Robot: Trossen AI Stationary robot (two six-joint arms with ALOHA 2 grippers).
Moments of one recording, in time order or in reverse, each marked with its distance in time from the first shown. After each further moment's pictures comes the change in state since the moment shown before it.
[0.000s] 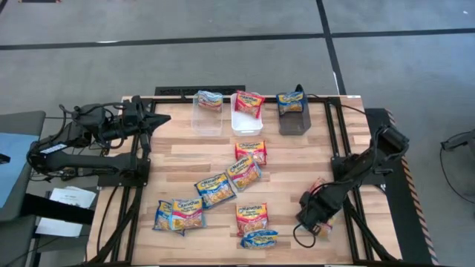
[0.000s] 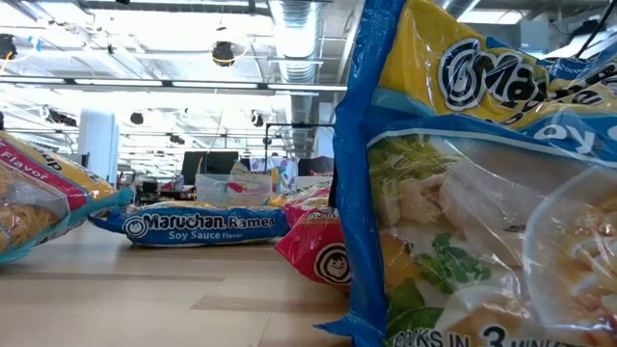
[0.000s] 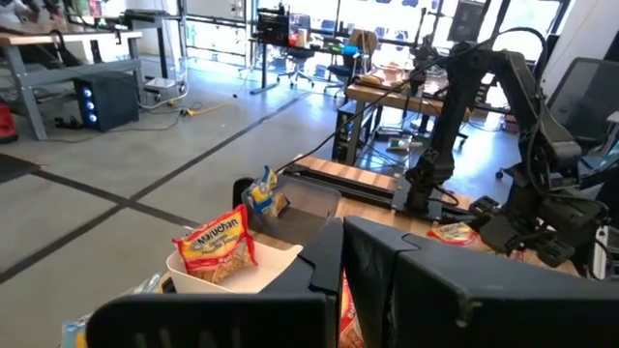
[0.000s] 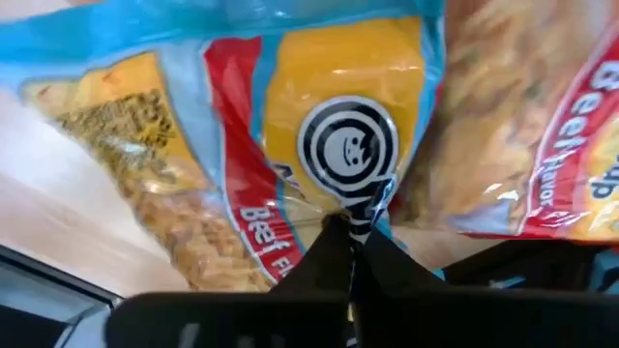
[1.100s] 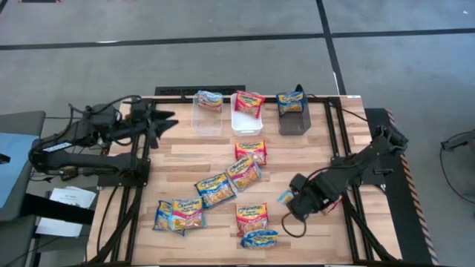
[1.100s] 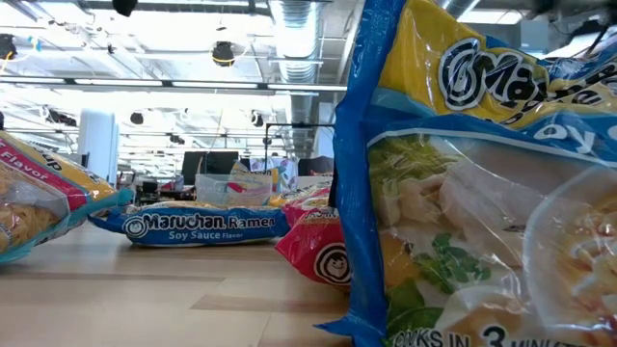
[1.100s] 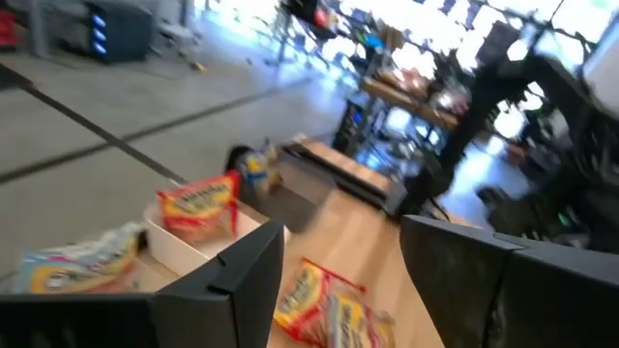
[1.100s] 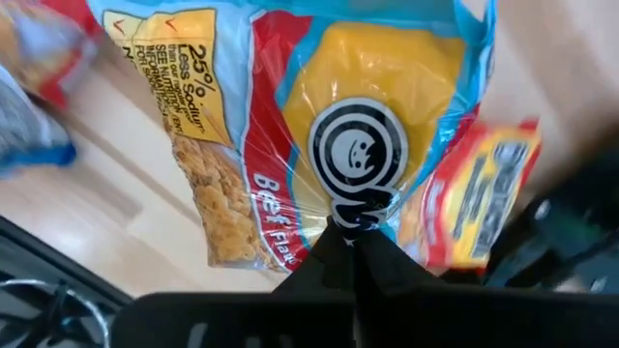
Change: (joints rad) left arm 0.000 0.070 0.000 0.001 -0.033 -0.237; right arm -0.133 -0.002 0.449 -0.460 0.315 -0.068
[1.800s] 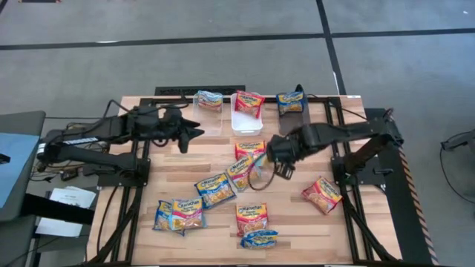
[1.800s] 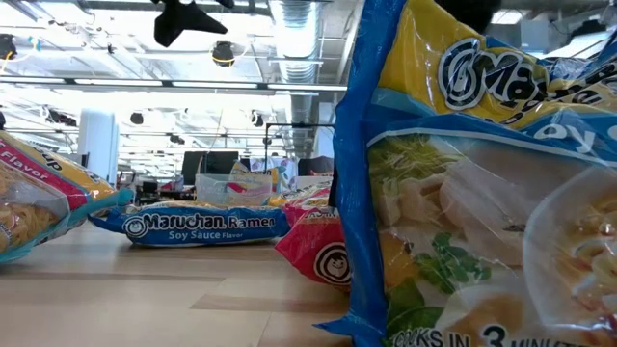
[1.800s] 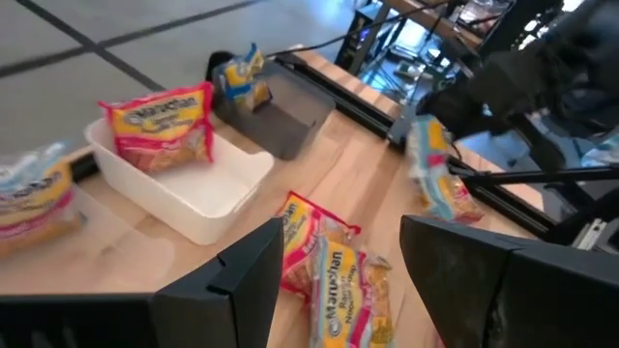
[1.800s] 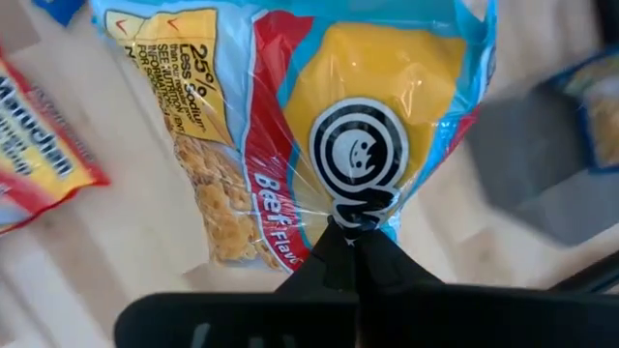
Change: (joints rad) left arm 0.001 0.283 0.000 0.074 0.087 -0.101; right arm -0.452 -0.001 0.199 -0.015 0.243 -0.805
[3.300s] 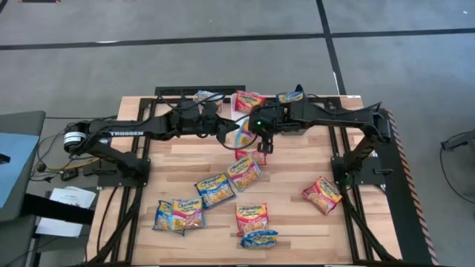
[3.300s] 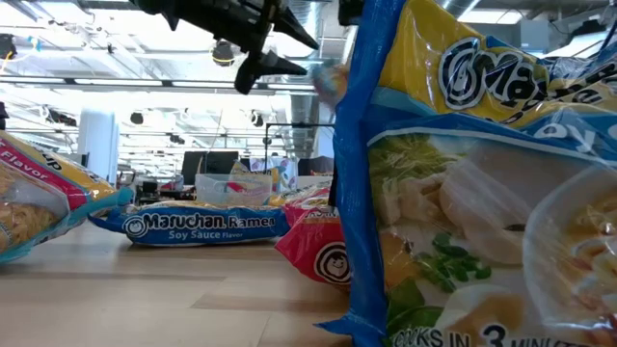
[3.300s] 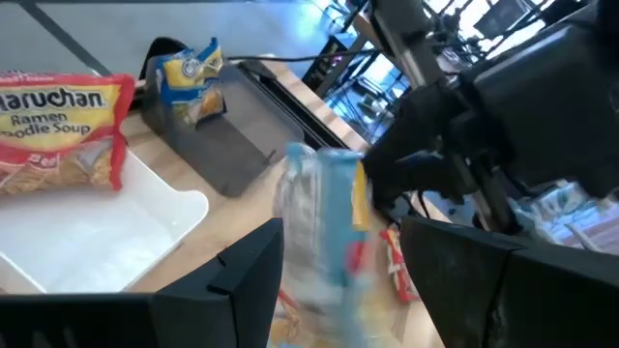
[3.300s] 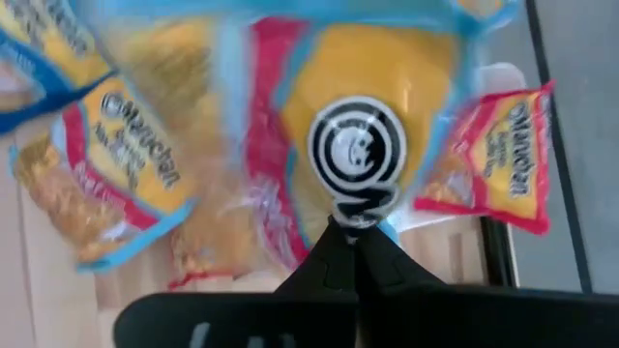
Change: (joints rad) left arm 0.109 0.454 0.001 0.553 0.156 -0.177; right arm -0.265 0.094 0.065 0.405 0.014 -0.642
